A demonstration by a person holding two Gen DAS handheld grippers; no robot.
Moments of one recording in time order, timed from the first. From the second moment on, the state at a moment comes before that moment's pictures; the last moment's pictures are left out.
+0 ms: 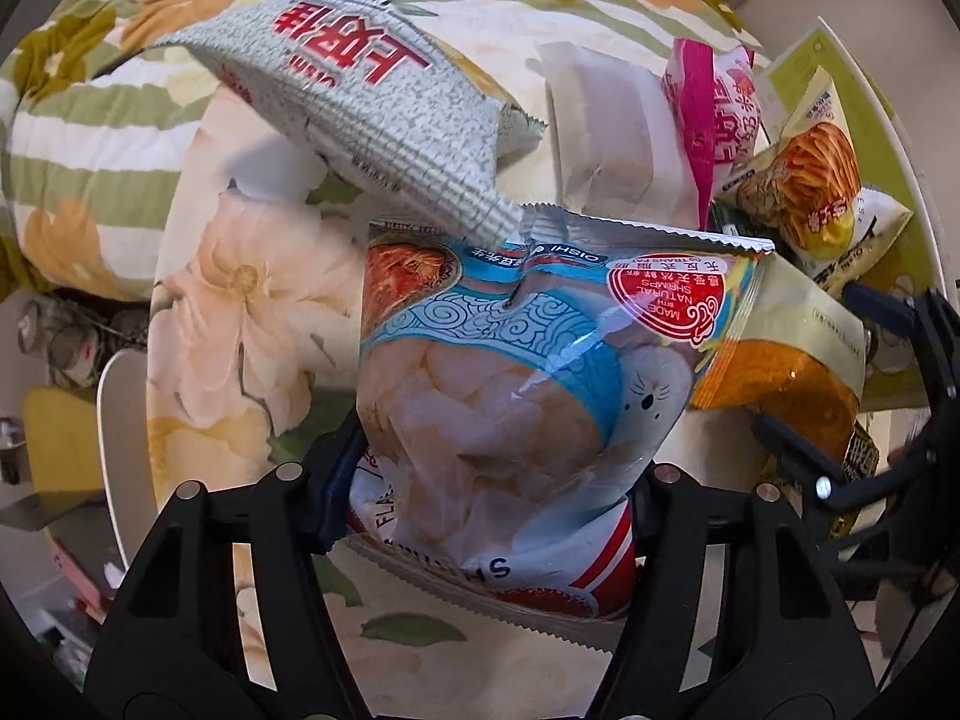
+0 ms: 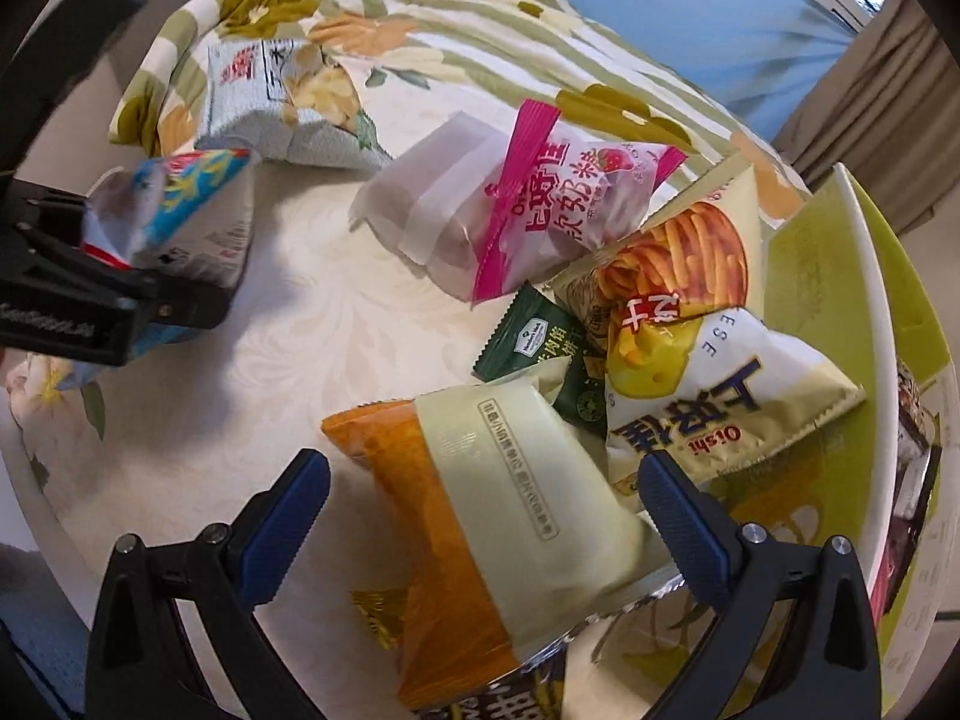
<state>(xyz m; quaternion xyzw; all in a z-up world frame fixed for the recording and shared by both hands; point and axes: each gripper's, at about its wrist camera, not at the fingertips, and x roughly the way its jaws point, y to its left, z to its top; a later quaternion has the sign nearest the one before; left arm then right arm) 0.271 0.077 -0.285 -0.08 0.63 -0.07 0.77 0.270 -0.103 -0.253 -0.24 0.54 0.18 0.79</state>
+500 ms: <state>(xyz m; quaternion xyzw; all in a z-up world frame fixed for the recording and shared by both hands) 0.249 0.087 -0.282 -0.08 0.63 -0.06 0.77 0.286 -0.117 -0.273 -0.22 0.58 0.22 0.76</state>
